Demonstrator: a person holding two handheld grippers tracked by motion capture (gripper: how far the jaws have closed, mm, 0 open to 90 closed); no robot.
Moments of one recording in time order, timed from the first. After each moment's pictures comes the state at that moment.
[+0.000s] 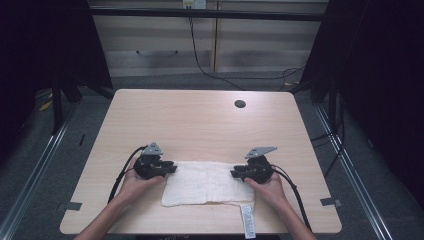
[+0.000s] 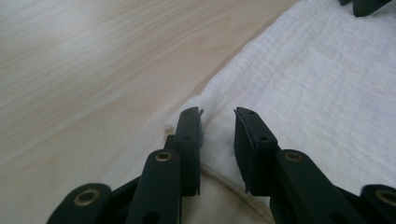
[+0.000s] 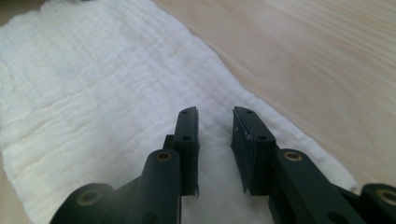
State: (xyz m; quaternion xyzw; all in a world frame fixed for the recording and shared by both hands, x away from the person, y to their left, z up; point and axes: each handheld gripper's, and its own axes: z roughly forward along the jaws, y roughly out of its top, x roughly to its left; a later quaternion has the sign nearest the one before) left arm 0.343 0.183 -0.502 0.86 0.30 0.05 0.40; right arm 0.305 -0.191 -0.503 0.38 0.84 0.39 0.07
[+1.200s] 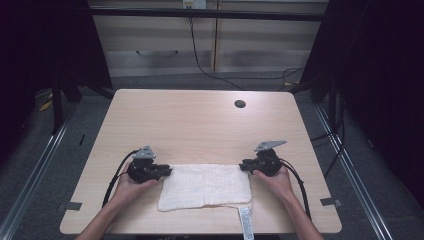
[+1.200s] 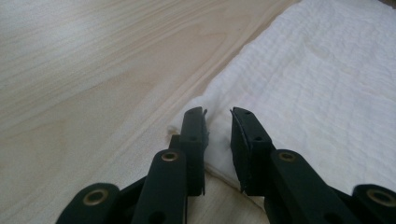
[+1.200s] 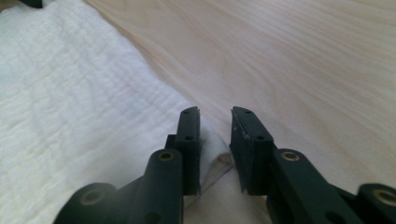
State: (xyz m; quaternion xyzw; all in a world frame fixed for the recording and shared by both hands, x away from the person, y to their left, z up) left arm 0.340 0.197 -0.505 0.86 0.30 0.03 0.42; right arm 0.327 -0.226 -0.506 0.39 0.83 0.39 0.07
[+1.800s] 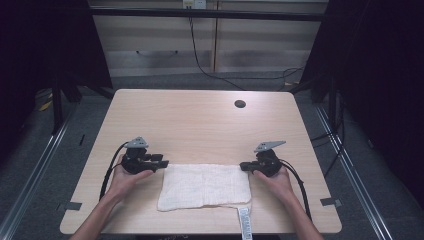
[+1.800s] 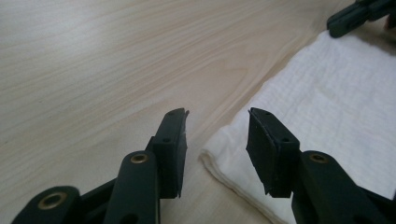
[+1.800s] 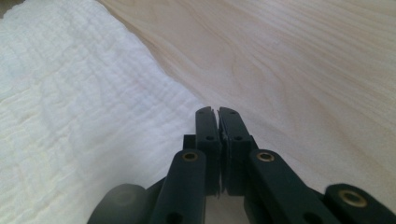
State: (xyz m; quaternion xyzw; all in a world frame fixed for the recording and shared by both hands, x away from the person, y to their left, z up) left arm 0.360 0.206 -0.490 0.84 0.32 0.03 0.44; right arm 0.325 -0.225 -0.506 0.39 0.83 0.39 0.06
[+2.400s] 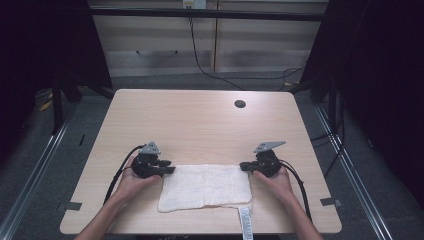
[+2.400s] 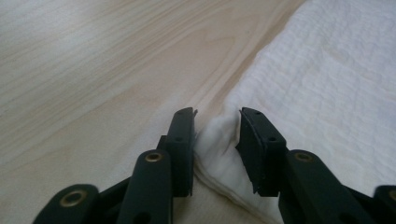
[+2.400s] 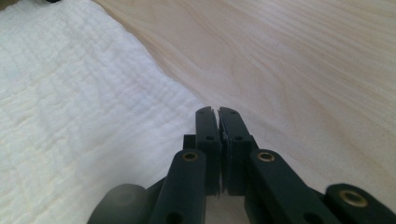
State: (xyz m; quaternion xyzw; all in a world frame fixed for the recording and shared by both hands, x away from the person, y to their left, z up) left arm 0.352 0.184 -0.502 0.87 0.28 0.04 0.40; right arm 0.324 -0.224 -0.506 0.39 0.83 0.39 0.06
